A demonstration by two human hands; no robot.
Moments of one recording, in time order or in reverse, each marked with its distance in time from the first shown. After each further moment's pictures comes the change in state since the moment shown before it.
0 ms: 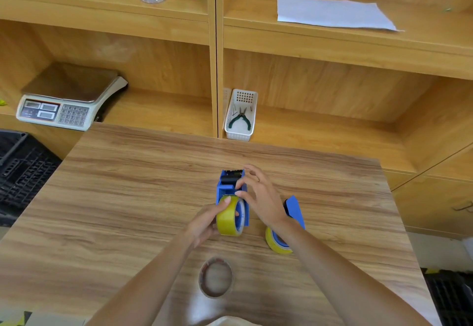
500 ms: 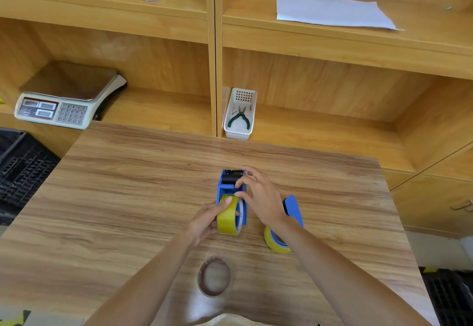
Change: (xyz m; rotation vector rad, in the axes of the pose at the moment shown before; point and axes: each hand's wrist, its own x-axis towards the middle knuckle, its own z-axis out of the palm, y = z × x) left_hand 0.001 -0.002 0.002 0.068 0.026 0.020; right_hand 0.001 -0.001 -0.001 -0.159 -0.015 0.008
